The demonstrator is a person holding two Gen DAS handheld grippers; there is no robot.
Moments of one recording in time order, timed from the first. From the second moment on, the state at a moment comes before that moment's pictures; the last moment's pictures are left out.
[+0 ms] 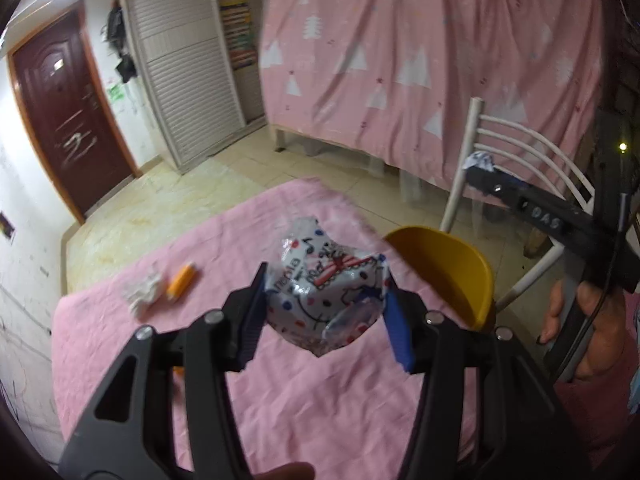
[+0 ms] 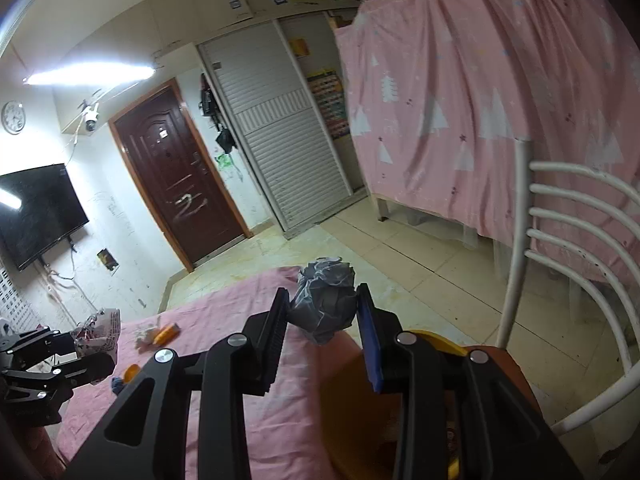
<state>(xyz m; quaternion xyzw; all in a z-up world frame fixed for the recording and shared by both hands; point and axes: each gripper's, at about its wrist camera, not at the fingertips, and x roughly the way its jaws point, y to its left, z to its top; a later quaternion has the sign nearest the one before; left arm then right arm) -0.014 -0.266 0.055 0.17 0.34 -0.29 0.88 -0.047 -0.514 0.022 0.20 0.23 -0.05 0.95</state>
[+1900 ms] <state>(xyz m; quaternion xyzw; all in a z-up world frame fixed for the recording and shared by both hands) 0.028 -0.265 0.060 0.07 0.39 -0.30 0.87 -0.017 -0.466 0.021 0.20 0.25 -0.02 0.95</state>
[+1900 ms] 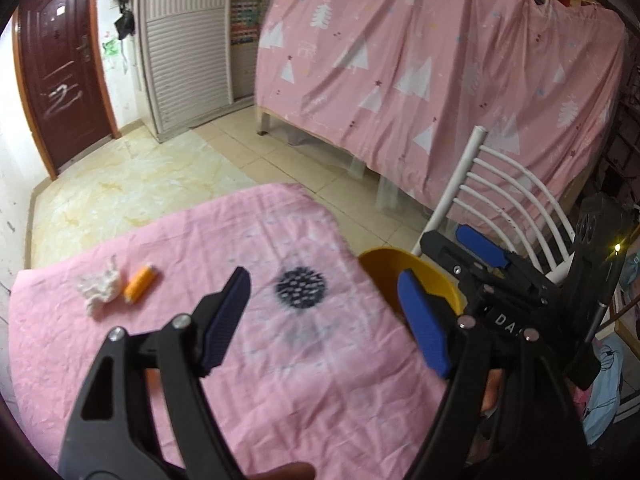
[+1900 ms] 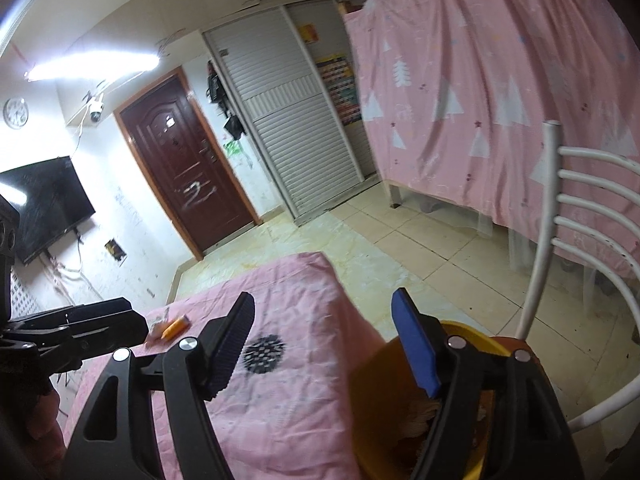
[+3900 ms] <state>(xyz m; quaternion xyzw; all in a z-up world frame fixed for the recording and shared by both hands) 0.070 -0.042 -0.048 0.04 0.47 -0.16 0.87 0.093 -0.211 -0.017 0.05 0.39 0.17 0.91</state>
